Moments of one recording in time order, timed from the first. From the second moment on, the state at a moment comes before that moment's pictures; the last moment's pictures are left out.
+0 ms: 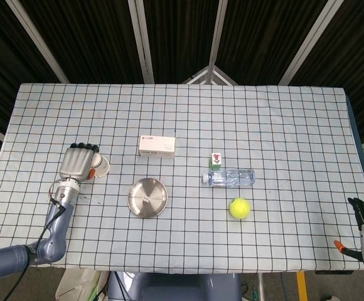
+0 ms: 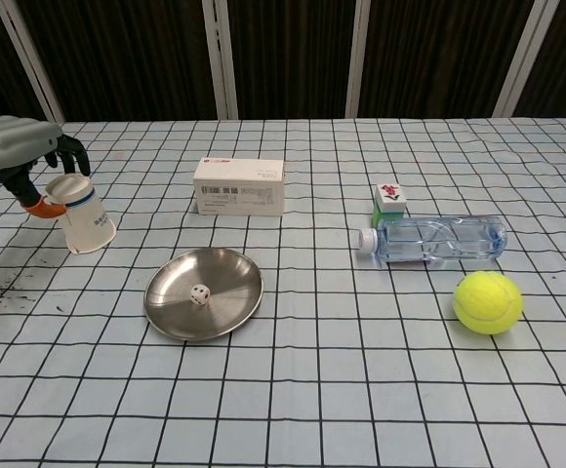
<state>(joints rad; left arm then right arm) -0.73 -1.51 -0.18 -1.47 0.77 1.11 0.72 -0.03 -1.08 0.05 -1.65 -1.42 1.49 -0.04</state>
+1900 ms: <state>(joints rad) -0.92 -1.50 -0.15 -1.97 0.63 1.20 0.98 -0.05 -1.06 0.06 -1.65 -1.43 1.52 0.03</state>
